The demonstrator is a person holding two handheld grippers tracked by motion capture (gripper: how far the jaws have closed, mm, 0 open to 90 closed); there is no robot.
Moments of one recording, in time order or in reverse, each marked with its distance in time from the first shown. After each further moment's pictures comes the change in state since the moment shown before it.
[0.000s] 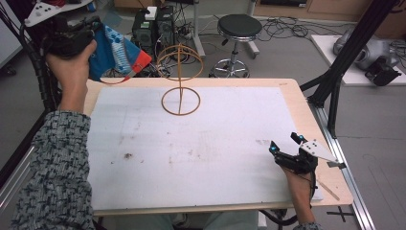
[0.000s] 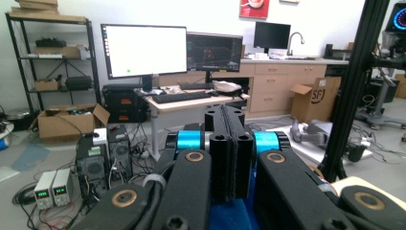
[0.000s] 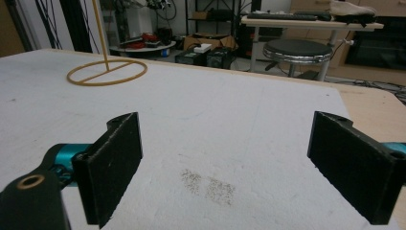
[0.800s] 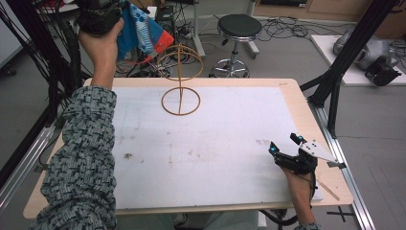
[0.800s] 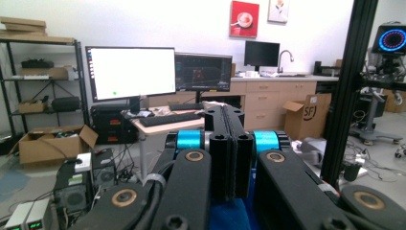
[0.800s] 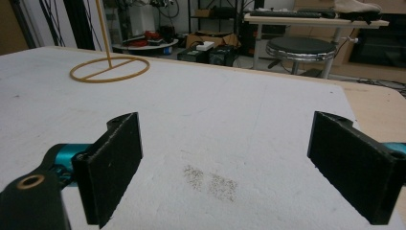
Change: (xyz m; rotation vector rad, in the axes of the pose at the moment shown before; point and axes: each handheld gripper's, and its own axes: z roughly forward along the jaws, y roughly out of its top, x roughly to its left) left arm -0.037 0.020 0.065 -0.074 -0.047 0.009; right arm 0.000 -0.002 0.000 0.011 0.012 0.005
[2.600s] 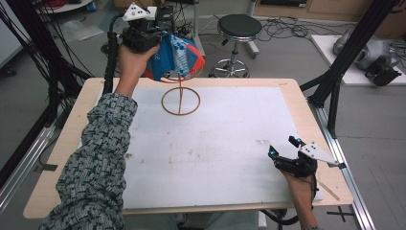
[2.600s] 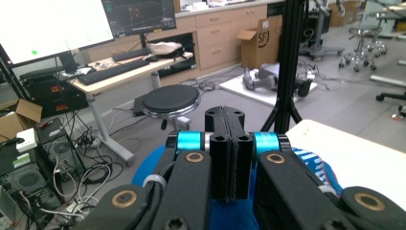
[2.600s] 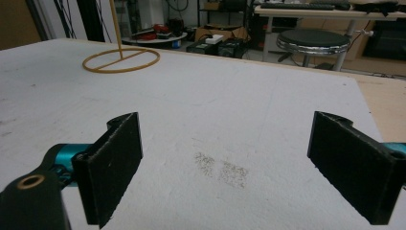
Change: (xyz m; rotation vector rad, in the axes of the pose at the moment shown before) left arm -0.048 -0.059 0.047 0.265 -0.227 0.133; right arm 0.002 -0.004 -0.004 0.025 0.036 -0.006
